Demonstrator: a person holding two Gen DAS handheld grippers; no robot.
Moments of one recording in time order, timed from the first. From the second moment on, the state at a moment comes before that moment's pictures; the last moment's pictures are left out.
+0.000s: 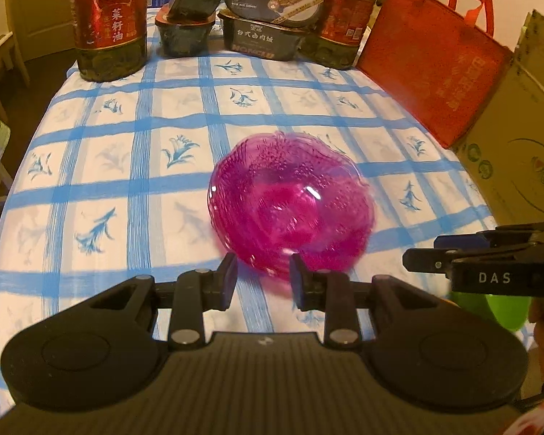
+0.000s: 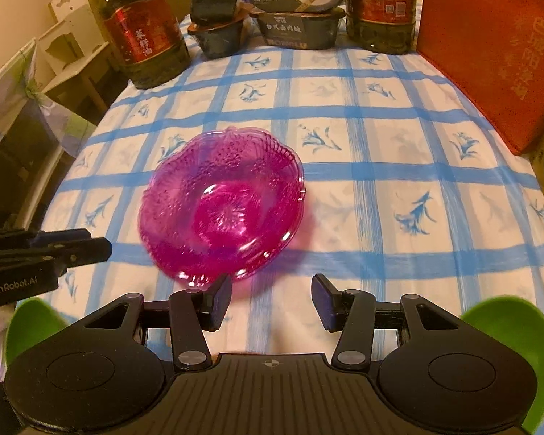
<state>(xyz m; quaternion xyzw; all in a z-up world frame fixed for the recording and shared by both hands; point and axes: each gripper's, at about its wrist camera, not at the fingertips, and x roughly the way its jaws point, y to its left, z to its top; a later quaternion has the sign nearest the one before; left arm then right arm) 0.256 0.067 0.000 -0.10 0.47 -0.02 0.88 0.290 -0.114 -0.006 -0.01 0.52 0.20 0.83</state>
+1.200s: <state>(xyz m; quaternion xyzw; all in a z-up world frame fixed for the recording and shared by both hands) 0.068 0.047 0.033 -0.15 0.41 -0.01 0.90 0.110 -0.144 0.026 0.03 0.50 0.20 0.84</state>
